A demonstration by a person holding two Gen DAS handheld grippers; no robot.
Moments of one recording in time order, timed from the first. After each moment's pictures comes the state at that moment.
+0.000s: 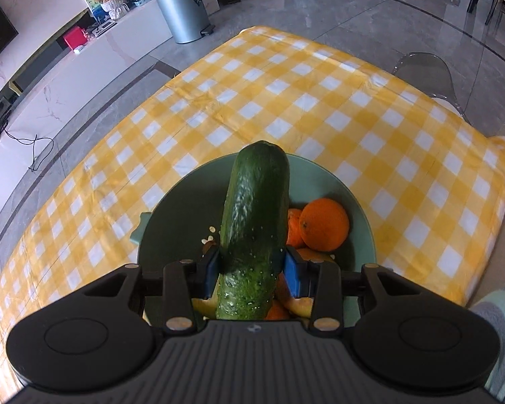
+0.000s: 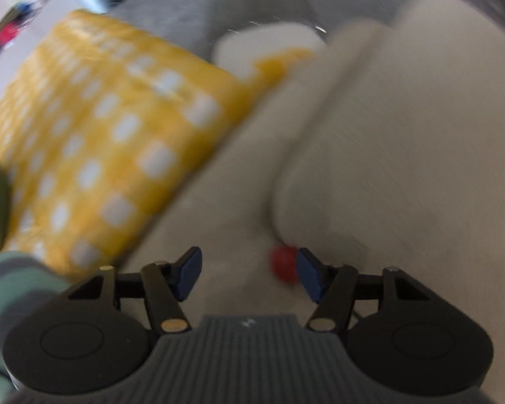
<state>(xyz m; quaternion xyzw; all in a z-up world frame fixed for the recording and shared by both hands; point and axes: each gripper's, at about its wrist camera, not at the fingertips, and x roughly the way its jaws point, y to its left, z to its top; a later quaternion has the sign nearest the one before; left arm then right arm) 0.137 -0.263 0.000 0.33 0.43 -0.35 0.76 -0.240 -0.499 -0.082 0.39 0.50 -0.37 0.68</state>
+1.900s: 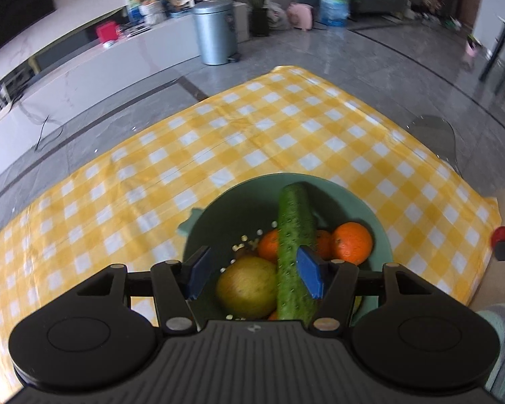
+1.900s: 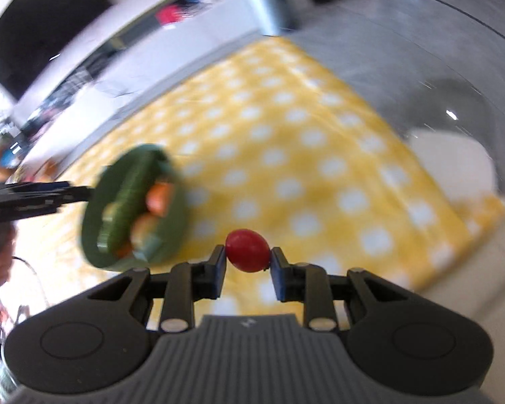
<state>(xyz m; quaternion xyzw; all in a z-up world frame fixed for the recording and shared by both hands) 0.162 -0.198 0.027 0.21 0.42 -0.35 0.81 -0.056 -0.436 0.016 0.28 0.43 -0.10 0.85</state>
